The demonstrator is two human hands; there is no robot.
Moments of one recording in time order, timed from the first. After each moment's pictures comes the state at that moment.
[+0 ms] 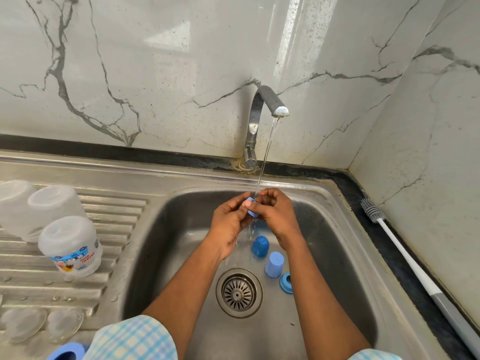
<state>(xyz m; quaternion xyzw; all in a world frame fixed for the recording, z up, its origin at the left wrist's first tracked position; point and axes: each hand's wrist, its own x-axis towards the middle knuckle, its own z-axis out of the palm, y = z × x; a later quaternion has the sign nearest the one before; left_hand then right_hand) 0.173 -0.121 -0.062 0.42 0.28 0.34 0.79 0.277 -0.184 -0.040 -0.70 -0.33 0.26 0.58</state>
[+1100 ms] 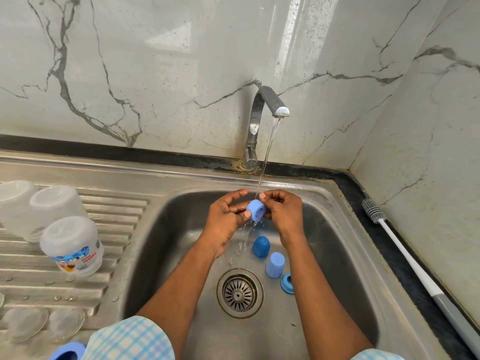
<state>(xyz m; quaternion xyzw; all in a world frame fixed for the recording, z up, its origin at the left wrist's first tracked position) 0.160 -0.116 -0.056 0.53 0.28 0.34 0.72 0.281 -0.181 -0.040 -0.71 -0.27 0.19 0.63</state>
